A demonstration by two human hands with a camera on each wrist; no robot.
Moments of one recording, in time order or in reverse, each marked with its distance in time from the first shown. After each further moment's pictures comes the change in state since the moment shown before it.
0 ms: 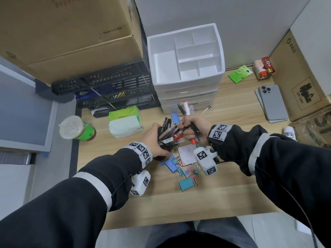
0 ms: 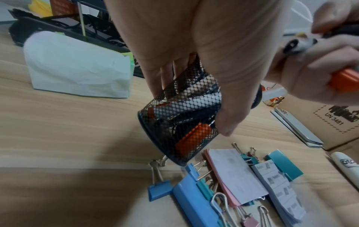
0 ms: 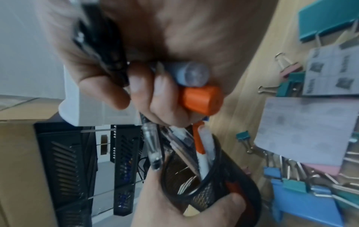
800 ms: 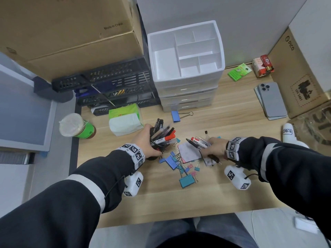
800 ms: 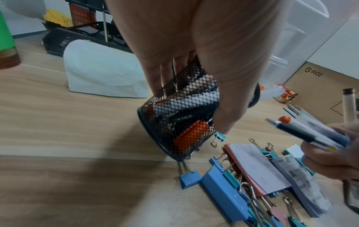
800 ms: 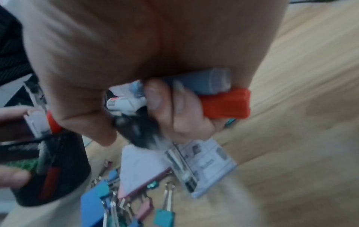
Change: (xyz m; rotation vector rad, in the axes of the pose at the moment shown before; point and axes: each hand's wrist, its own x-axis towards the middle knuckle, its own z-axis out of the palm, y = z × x) left_hand -0.010 -0.029 -0.001 0.053 0.038 -0.040; right_hand -0.023 0.043 -0.076 -1.162 0.236 0.215
